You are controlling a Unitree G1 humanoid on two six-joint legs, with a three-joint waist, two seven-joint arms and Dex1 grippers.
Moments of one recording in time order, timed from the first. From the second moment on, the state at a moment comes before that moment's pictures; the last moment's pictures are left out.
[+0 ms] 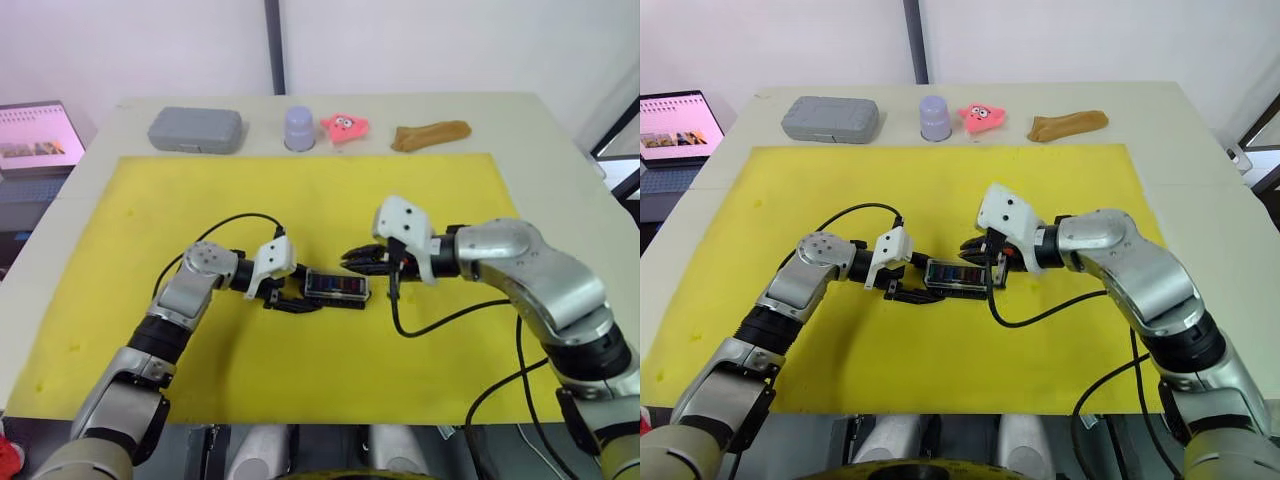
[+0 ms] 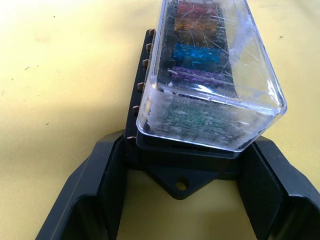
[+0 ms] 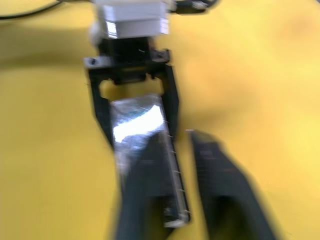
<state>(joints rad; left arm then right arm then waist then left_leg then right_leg) -0.57 0.46 -0.30 0.29 -0.14 0.13 -1.33 -0.55 -0.71 0.23 -0.50 0.42 0.88 0.89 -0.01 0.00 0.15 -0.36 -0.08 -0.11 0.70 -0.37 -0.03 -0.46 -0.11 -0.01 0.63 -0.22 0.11</state>
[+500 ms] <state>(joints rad) -0.57 0.46 -0.30 0.30 -0.14 0.12 -1.33 -0.48 -0.67 0.29 -0.46 0.39 0.82 0.85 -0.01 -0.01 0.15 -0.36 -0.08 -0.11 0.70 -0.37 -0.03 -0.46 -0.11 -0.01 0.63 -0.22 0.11</state>
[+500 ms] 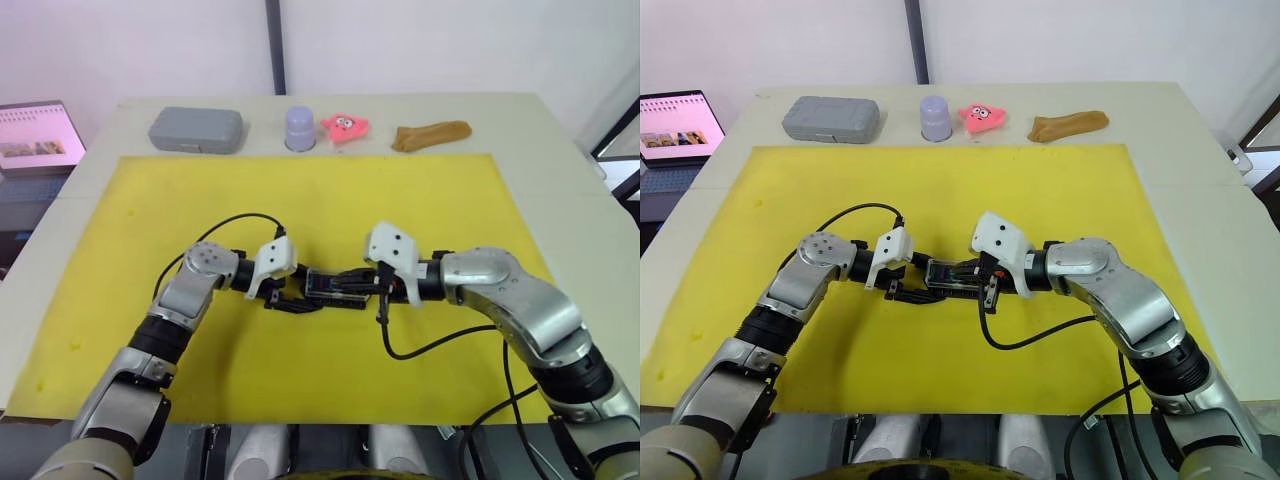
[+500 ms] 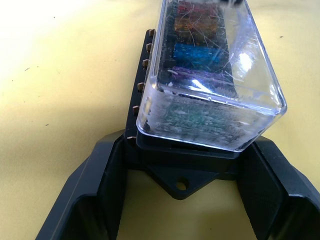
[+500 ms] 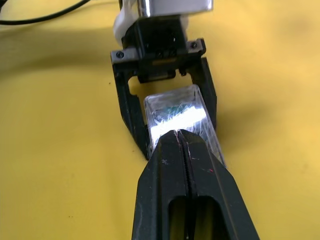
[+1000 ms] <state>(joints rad) -0.57 0.46 -0.30 0.30 -0.13 0.12 -1.33 -0.53 -0.64 0.30 -0.38 0.40 0.84 0.86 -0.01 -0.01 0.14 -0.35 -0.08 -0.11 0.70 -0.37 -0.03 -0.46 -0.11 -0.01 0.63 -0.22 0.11</state>
